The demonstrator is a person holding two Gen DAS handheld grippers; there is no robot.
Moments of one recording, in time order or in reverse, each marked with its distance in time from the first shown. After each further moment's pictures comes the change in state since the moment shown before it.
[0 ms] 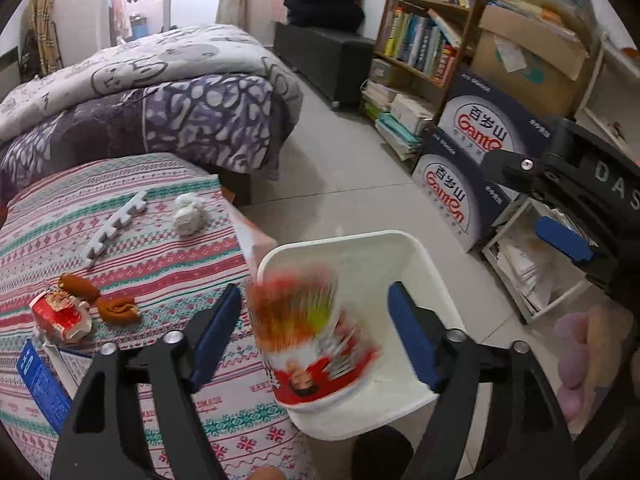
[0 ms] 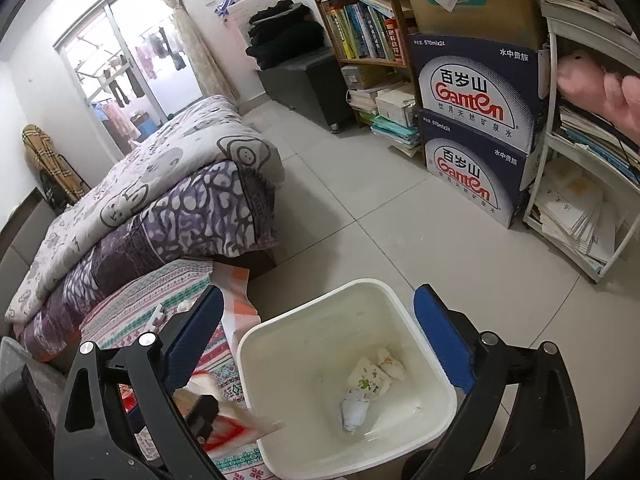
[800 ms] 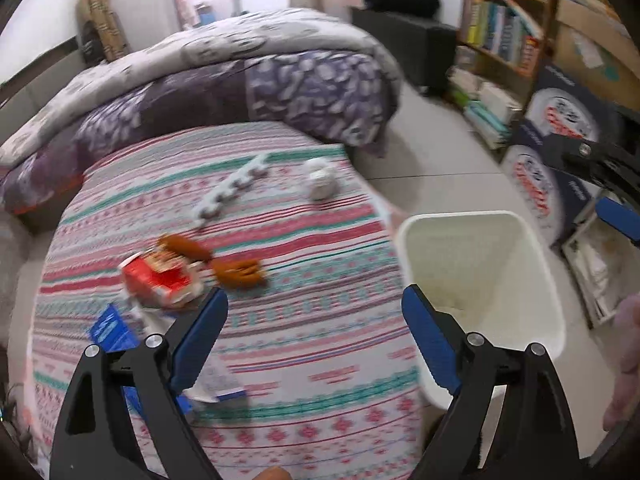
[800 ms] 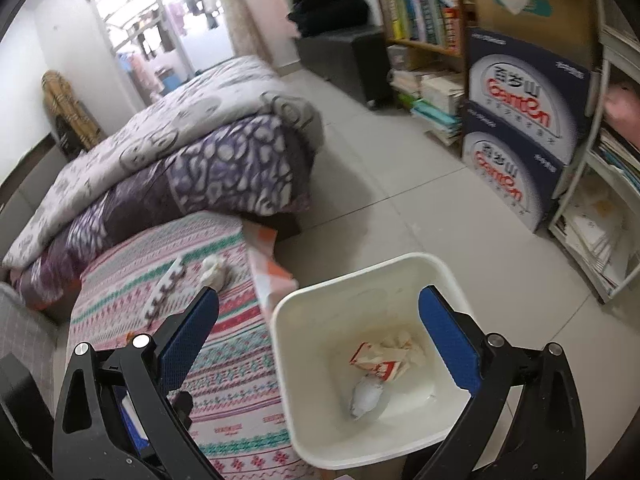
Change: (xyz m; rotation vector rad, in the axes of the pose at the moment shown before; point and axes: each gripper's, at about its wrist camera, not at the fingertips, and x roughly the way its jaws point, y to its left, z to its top) left arm -0.013 0.083 -0.026 -0.084 0.069 0.310; right arm 0.022 0.077 -0.031 -0.167 0.116 0.041
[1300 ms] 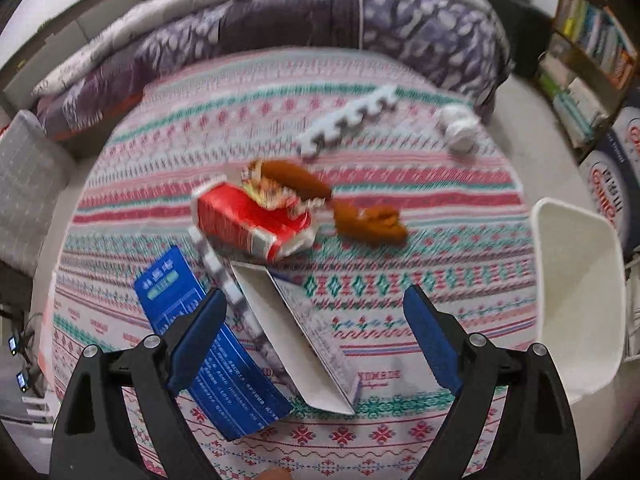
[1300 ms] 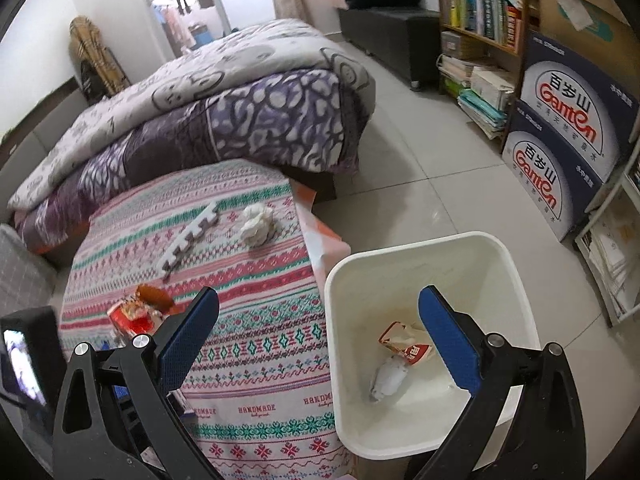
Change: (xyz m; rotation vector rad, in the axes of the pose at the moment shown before) left arm 0.056 0.080 -0.019 -0.162 0.221 0.174; right arm 0.026 0.054 -0.024 -0.145 0.095 0.024
